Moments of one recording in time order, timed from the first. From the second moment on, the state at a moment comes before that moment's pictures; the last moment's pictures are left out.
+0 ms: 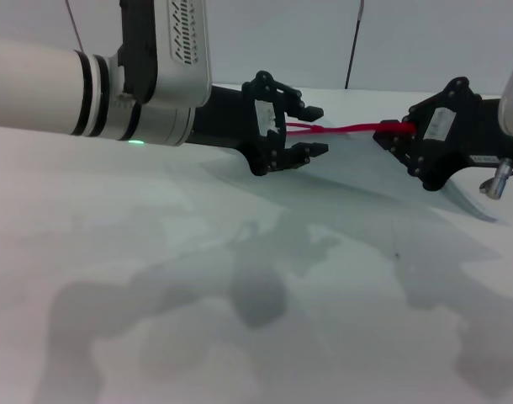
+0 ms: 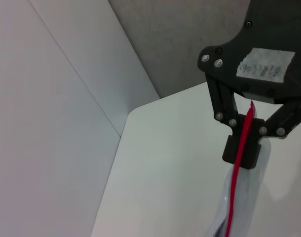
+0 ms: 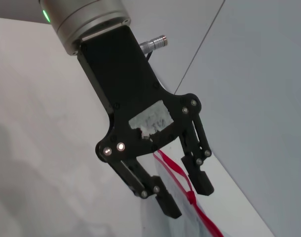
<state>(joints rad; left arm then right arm) -0.58 -2.03 1.38 1.16 -1.29 -1.15 1.77 0.32 2.03 -1.54 -1.80 -2.31 -1.20 2.15</state>
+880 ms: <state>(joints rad) -0.61 -2.03 1.38 1.13 -1.29 -1.14 1.81 0.32 2.03 -1.56 -1.81 -2.31 -1.20 2.14</state>
